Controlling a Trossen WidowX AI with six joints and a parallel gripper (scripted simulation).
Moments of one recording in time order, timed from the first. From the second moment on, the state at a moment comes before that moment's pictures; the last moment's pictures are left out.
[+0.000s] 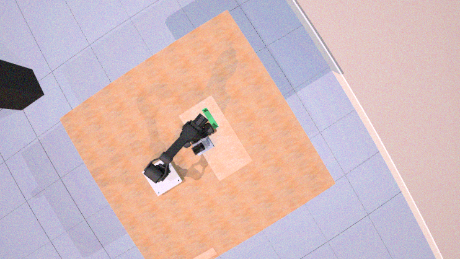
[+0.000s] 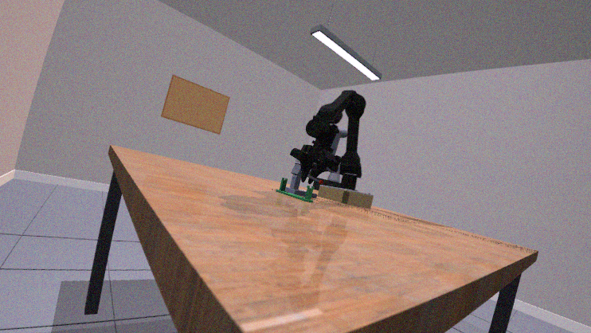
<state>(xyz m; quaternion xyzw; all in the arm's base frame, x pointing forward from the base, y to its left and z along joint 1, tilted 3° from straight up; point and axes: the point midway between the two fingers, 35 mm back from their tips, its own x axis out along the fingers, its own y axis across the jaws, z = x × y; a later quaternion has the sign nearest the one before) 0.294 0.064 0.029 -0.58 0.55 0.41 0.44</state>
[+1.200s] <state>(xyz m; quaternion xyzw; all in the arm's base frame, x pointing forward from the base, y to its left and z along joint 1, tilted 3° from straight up) 0.290 0.108 0.081 -0.59 0.55 0.41 0.42</state>
